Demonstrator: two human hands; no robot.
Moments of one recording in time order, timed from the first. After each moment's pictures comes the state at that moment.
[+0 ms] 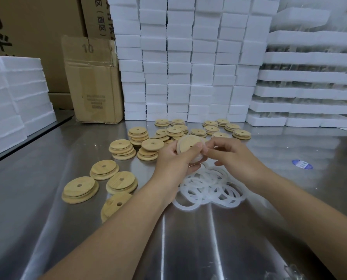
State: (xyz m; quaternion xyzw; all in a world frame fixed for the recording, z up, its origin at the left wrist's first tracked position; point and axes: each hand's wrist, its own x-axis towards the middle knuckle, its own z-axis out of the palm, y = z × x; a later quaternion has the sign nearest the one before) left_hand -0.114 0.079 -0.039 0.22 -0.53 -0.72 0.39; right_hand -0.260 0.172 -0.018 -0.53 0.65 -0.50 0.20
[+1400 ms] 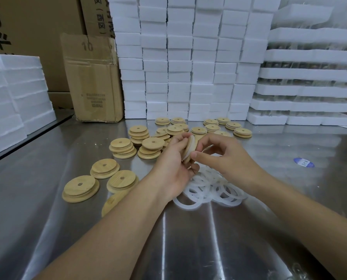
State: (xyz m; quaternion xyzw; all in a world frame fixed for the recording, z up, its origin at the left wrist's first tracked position) left_hand -0.113 0.082 -0.026 0.23 -0.41 -0.82 0.33; right_hand -0.245 0.168 -0.024 -0.62 0.57 -0.52 0.14
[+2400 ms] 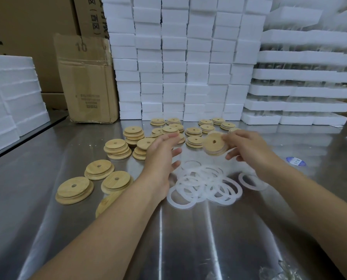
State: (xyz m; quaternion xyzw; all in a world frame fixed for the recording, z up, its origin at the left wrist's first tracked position) left_hand -0.111 0.072 -0.031 0.29 -0.48 -0.71 0.43; right_hand -0.309 0.177 -0.018 -0.39 0.72 -0.55 0.16
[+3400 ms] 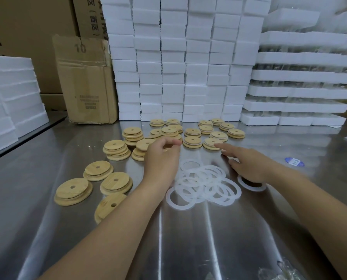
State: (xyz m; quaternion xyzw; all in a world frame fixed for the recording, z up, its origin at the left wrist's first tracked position) left_hand -0.112 0.071 -0.035 0.35 -0.64 -0.51 0.45; right_hand -0.335 0.183 -0.033 -0.55 0.82 -0.12 0.04
